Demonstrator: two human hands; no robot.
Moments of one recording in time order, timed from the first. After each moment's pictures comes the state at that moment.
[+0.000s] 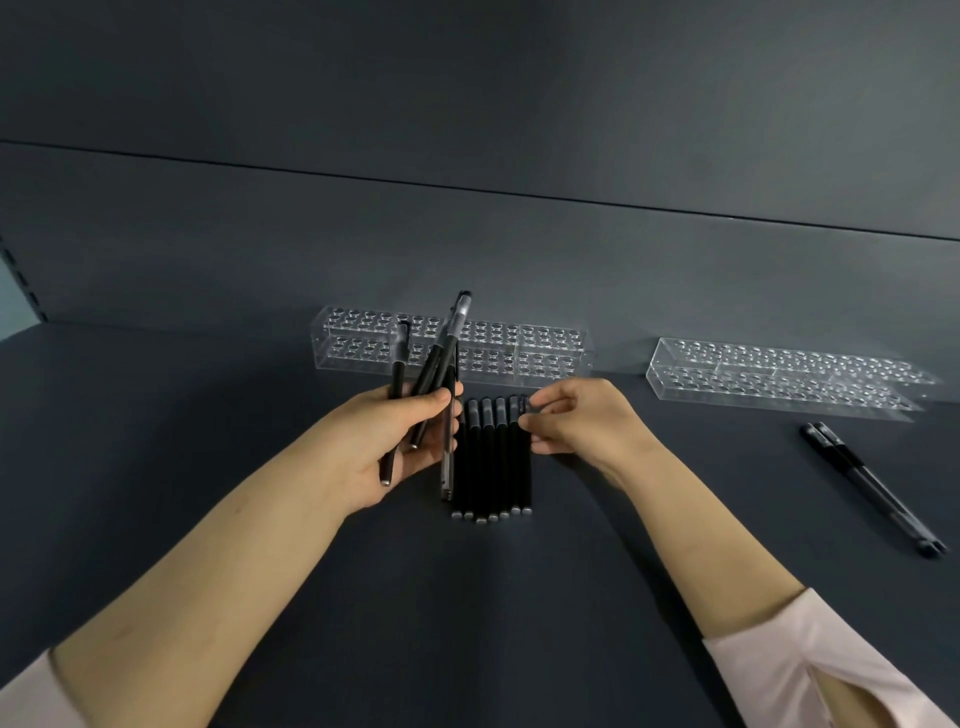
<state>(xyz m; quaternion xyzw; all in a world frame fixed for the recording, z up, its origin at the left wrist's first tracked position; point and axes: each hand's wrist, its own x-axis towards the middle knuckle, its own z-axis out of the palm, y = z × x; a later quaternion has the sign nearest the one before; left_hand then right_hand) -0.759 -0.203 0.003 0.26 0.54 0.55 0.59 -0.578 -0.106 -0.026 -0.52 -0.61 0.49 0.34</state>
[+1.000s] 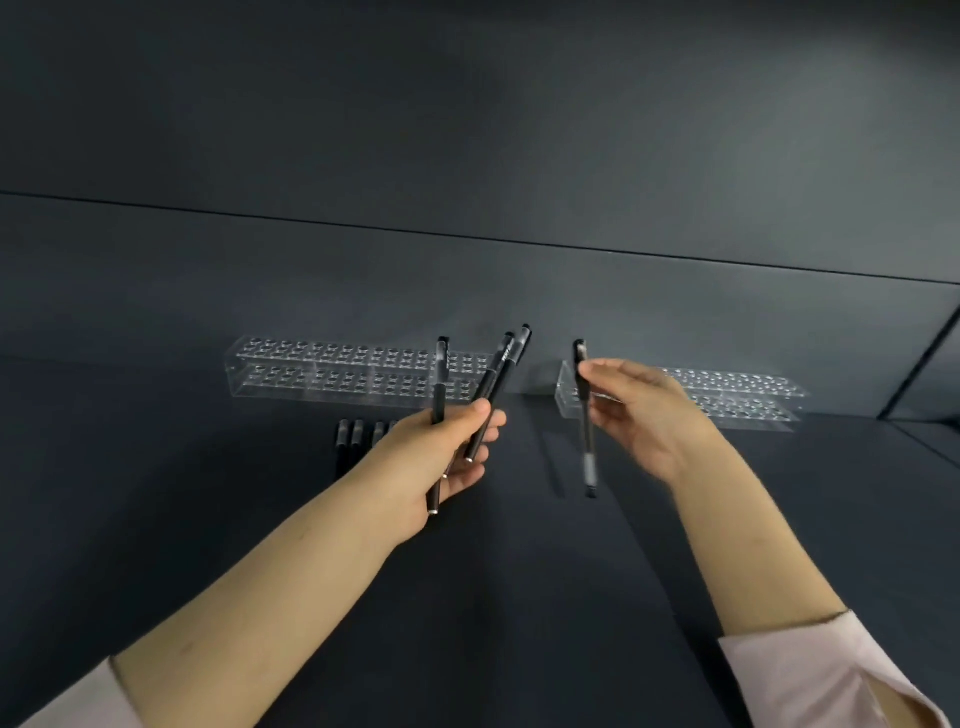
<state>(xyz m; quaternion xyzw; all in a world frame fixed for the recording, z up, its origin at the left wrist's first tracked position) -0.641 -0.186 0.008 0.33 0.53 0.54 0.57 -0.452 -0.102 0.030 -0.45 -0.47 0.58 0.50</state>
